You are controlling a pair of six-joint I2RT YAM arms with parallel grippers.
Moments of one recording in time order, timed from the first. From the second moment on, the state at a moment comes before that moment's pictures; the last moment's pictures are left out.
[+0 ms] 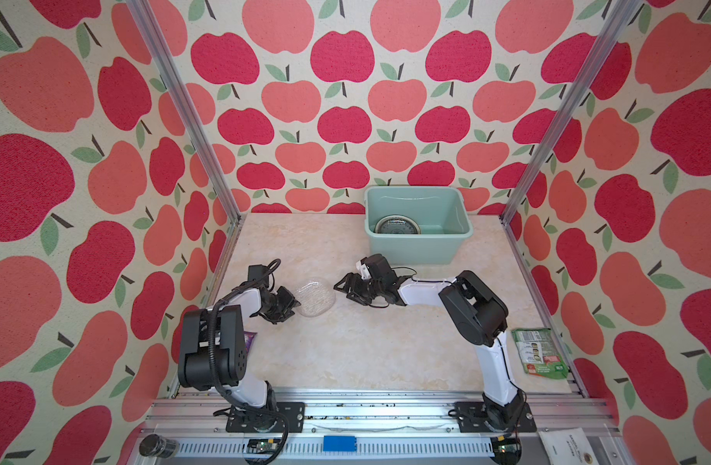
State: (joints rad) left arm 0.11 1.59 0.78 -0.43 0.47 -0.72; right arm 0.82 2.14 1.29 0.18 -0.47 1.07
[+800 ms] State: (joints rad) left arm 0.11 1.47 0.80 -0.59 0.51 -0.59; right arm 0.82 2.13 1.30 0.13 -0.51 1.02
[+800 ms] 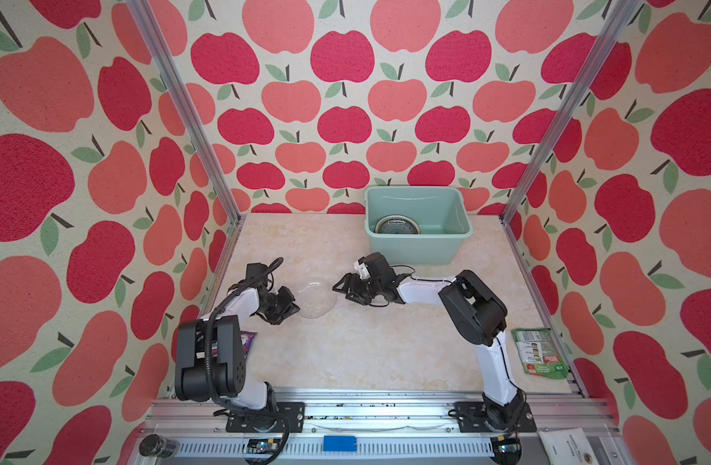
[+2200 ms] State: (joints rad) left arm -0.26 0.96 1.01 -0.98 0.61 -0.61; right arm 0.82 1.46 1.09 -0.10 -0.80 0.73
